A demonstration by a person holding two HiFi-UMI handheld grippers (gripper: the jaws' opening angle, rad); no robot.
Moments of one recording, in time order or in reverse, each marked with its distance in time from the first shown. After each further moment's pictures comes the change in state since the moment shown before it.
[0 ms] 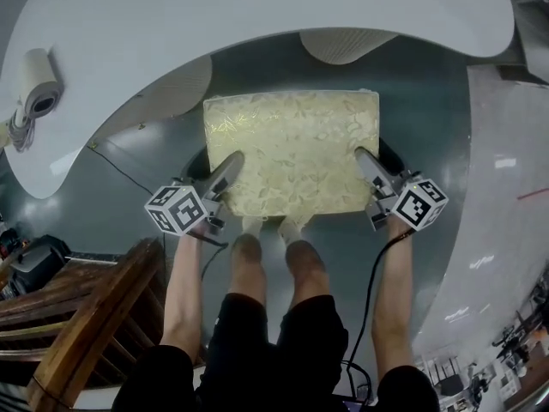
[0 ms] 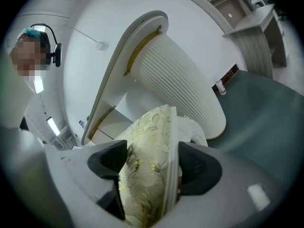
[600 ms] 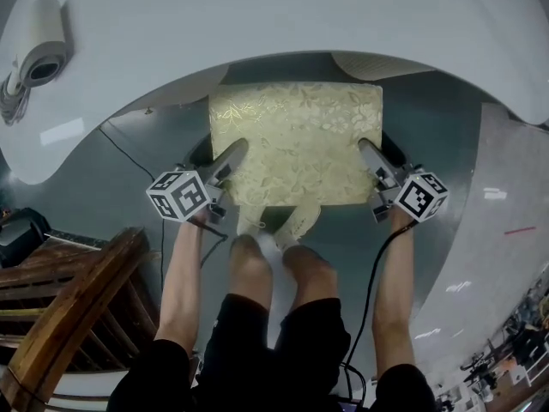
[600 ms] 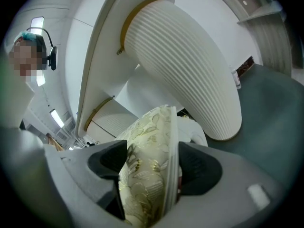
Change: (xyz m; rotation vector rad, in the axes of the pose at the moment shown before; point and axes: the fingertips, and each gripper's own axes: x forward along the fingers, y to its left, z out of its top) left arm -0.007 0.001 -0.006 -0.039 -0.069 0.012; right arm 0.006 0.007 0.011 -0.065 0.038 0.029
